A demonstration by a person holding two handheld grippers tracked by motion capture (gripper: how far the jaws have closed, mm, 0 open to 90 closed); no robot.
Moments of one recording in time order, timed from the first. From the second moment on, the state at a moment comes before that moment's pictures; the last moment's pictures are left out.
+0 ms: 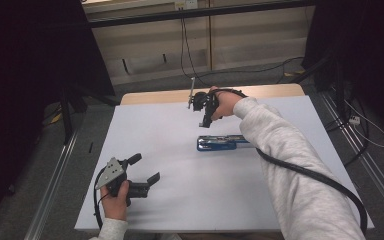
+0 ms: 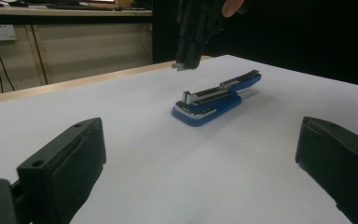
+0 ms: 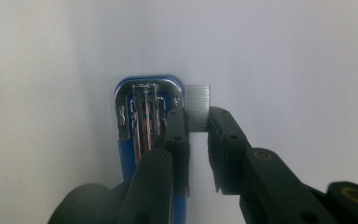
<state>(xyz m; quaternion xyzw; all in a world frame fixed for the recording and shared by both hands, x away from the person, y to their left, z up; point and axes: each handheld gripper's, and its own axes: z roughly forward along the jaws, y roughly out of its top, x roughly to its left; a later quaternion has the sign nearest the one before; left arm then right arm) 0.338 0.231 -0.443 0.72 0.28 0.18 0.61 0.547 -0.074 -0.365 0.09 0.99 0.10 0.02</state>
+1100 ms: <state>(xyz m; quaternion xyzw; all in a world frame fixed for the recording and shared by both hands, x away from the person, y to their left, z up) 0.337 0.230 -0.443 0.73 0.28 0.18 0.60 0.534 -0.074 -0.363 0.08 0.99 0.11 0.01</state>
